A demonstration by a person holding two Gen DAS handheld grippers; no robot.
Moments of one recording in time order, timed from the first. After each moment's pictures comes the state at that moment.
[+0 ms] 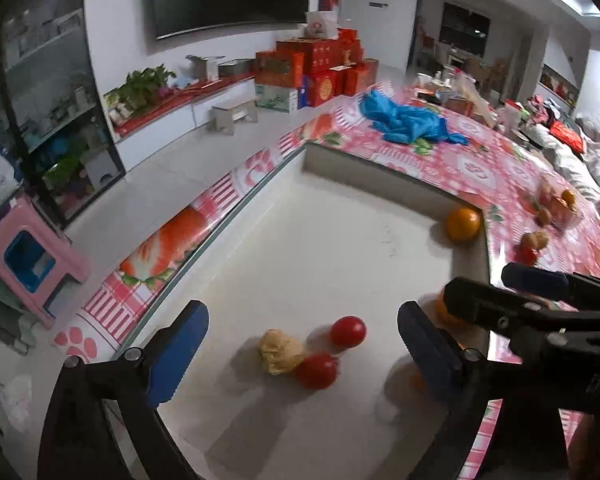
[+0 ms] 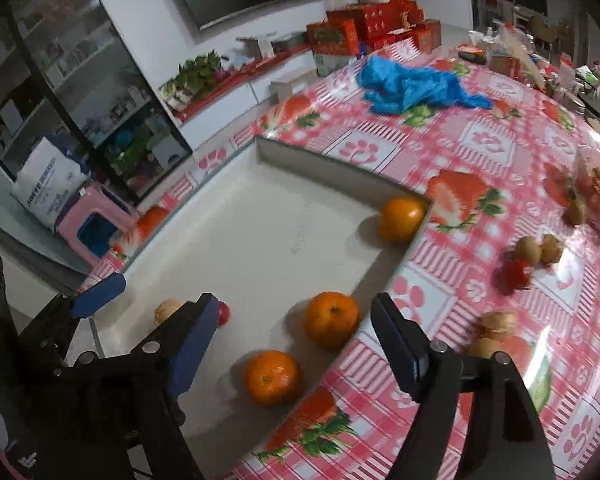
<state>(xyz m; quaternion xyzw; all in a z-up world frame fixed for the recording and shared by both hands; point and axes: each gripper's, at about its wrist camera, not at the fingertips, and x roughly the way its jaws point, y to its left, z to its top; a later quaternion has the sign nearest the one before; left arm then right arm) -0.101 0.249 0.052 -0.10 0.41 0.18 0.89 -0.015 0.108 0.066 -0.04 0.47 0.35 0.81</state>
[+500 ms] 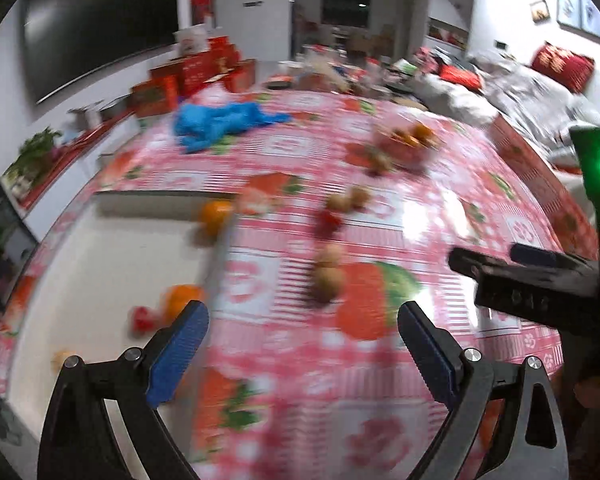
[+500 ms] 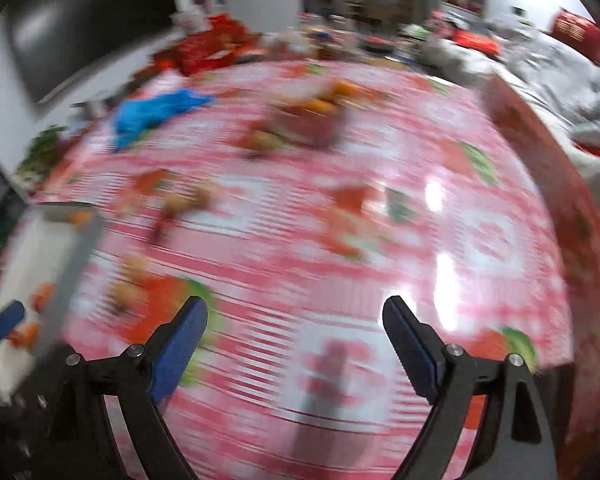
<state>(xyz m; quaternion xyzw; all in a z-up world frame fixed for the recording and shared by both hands) -0.060 0.073 0.061 -0.02 0.41 0.00 0.91 0.001 -0.121 0.041 0.00 0.47 0.05 0.88</state>
